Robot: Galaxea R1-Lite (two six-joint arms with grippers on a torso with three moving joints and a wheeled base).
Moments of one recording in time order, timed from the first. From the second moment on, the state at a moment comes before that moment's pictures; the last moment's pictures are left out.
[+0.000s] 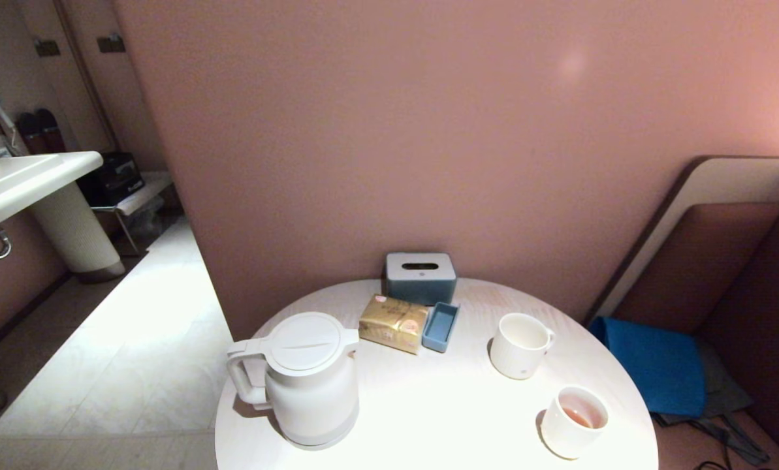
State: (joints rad) left arm 0.02 0.00 0.00 0.00 0.00 -0.02; right arm -0.01 0.00 0.00 -0.07 0.00 0.00
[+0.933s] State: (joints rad) left arm 0.02 0.00 0.00 0.00 0.00 -0.02; right arm -0.01 0.69 -0.50 0.14 0.15 -0.03
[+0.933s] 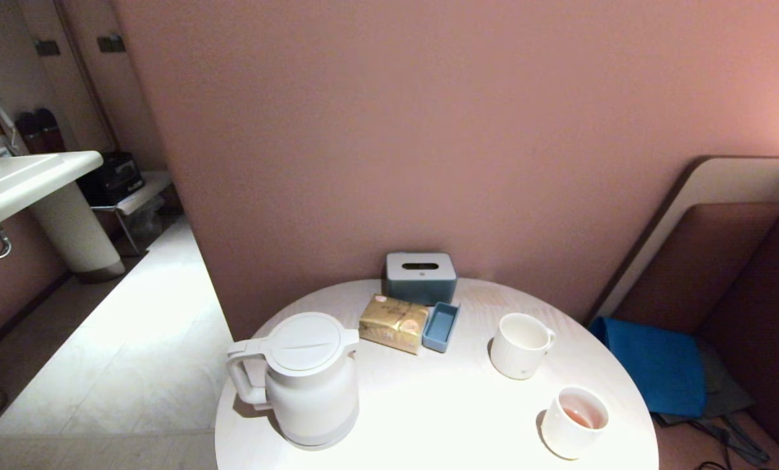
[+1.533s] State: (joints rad) left arm 0.02 0.00 0.00 0.00 0.00 -0.02; right arm -0.01 0.65 -0.36 -0.03 0.17 -0.14
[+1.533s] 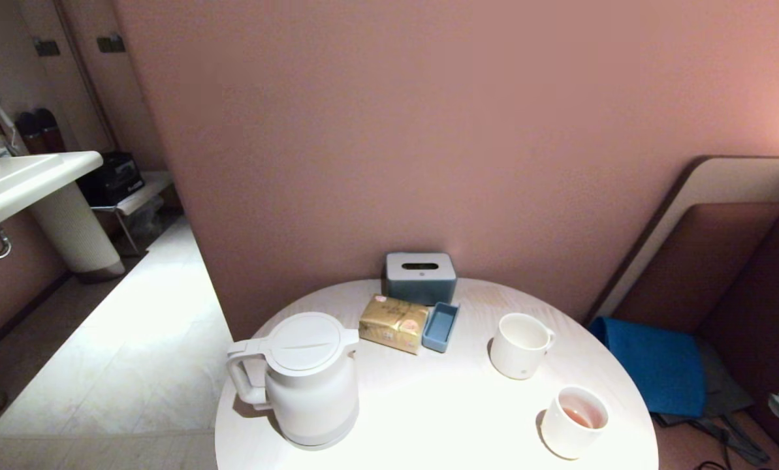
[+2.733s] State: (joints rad) left arm 0.02 0.00 0.00 0.00 0.00 -0.02; right arm -0.01 0.62 -0.33 -0.03 0.17 -0.11
